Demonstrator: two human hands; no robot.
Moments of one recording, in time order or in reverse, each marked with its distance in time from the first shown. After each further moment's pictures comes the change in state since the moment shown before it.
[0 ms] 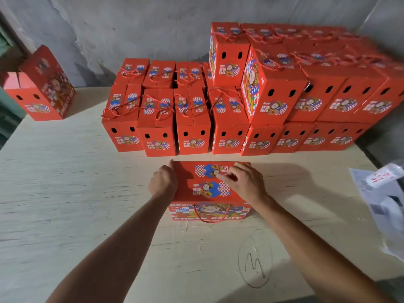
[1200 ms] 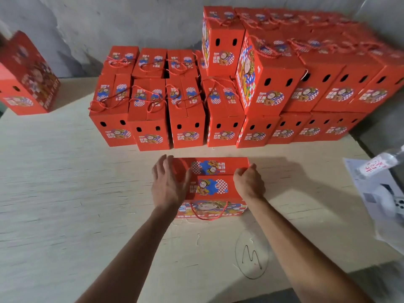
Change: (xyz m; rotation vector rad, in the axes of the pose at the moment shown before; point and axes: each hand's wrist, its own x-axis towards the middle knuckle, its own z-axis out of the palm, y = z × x) left_hand -0.043 -0.016 0.017 -0.033 0.139 0.457; right_hand -0.008 -0.009 0.007 0.103 -0.157 0.995
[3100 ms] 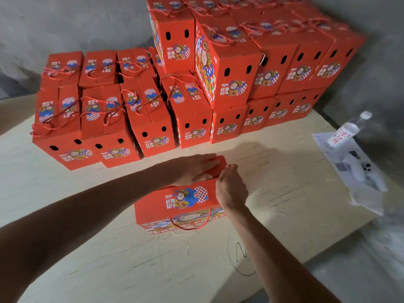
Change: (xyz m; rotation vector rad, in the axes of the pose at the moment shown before) left_hand 0.089 0.119 0.017 0.386 -0.981 1.029; right_hand -0.020 0.009 0.002 -0.013 0.143 0.001
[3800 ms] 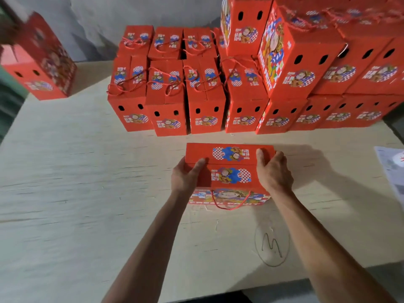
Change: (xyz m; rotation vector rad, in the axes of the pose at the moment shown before) left_hand -0.116 0.029 0.111 -1.482 0.989 -0.917; right_hand 0.012 0.006 0.007 -0.091 -0.055 -0.104
